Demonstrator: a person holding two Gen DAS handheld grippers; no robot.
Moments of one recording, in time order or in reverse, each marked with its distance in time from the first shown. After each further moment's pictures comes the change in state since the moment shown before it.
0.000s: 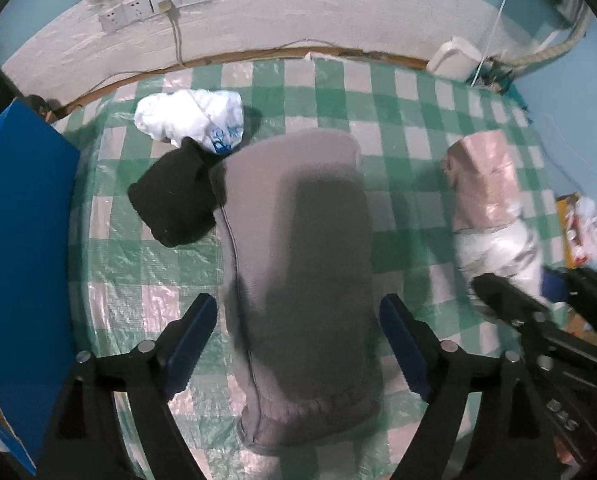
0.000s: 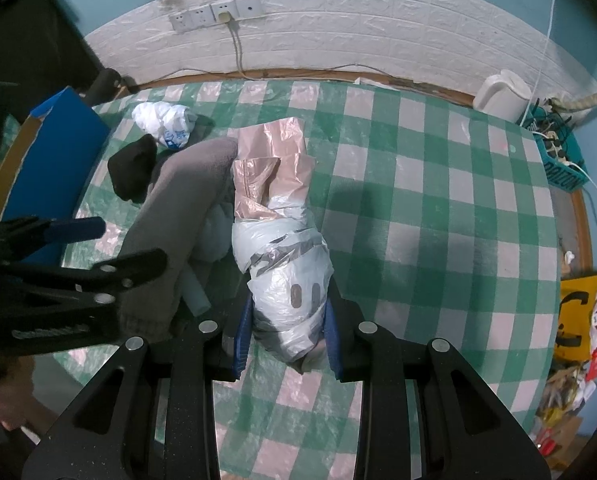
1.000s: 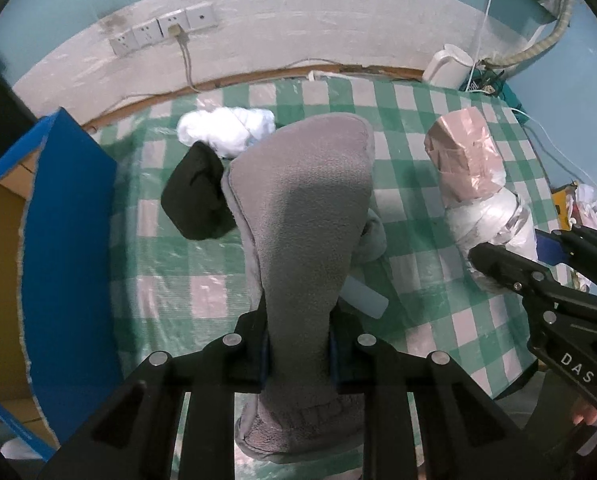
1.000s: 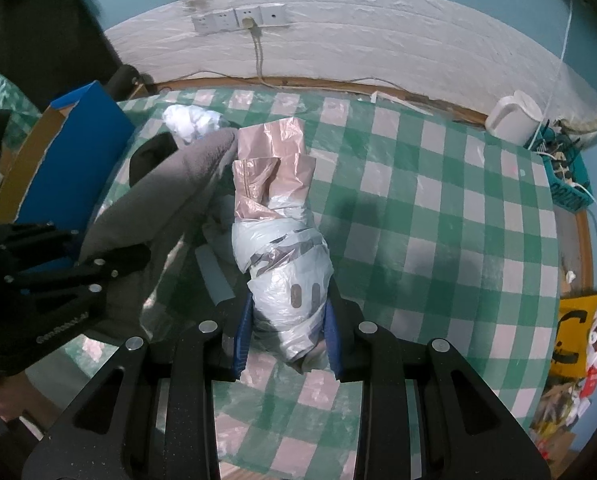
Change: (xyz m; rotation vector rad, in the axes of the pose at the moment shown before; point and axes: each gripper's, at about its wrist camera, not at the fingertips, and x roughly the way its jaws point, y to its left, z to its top) left arm -0.041 0.026 -0.022 0.042 -0.090 0.017; right arm -0.014 0.025 0.004 -0.065 -0.028 0.018
